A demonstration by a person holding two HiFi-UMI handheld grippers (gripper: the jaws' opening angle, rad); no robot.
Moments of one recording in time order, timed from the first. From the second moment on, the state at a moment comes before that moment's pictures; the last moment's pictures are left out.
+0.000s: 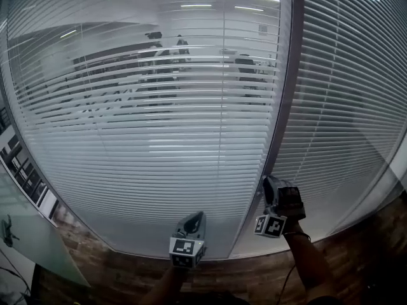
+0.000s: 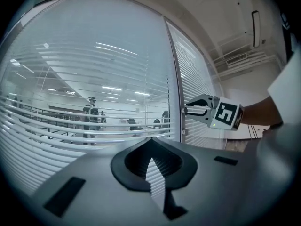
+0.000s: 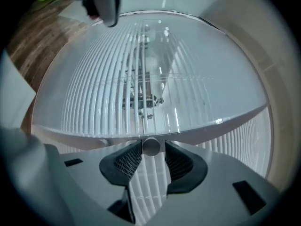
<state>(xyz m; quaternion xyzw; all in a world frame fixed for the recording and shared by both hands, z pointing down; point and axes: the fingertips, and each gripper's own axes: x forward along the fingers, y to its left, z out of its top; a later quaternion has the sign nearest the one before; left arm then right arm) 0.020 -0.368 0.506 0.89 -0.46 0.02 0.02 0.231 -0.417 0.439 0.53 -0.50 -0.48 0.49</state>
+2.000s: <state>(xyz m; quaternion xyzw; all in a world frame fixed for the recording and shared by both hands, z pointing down) -0.002 -0.363 0.508 0.88 -0.48 0.01 0.02 0.238 -0.424 0.432 0.62 -0.65 -0.29 0.33</state>
